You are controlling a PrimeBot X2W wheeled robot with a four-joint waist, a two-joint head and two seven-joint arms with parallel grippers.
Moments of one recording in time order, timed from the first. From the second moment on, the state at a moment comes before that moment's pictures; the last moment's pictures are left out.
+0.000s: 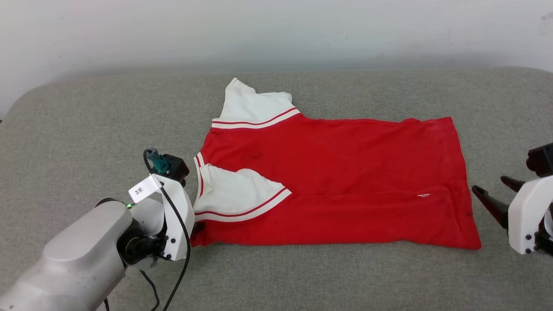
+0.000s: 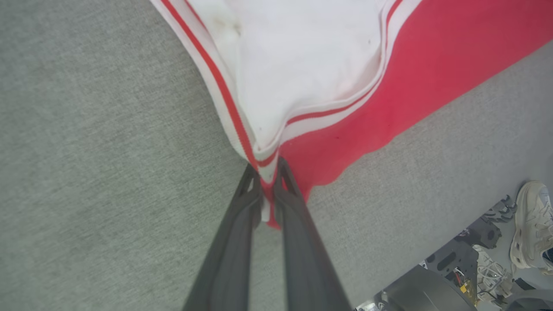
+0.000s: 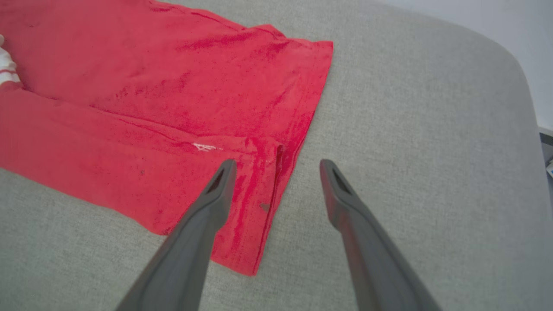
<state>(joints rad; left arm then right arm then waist) -0.77 0.59 -1.05 0.53 -1.16 -0.13 0.57 -0.41 -0.66 0.38 0.34 0.68 0.13 0.35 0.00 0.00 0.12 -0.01</state>
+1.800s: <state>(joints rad) -0.66 0.74 -1.12 0.36 -1.21 -0.13 0.46 -0.26 -0.68 0.50 0.40 0.87 0.13 0.40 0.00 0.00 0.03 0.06</state>
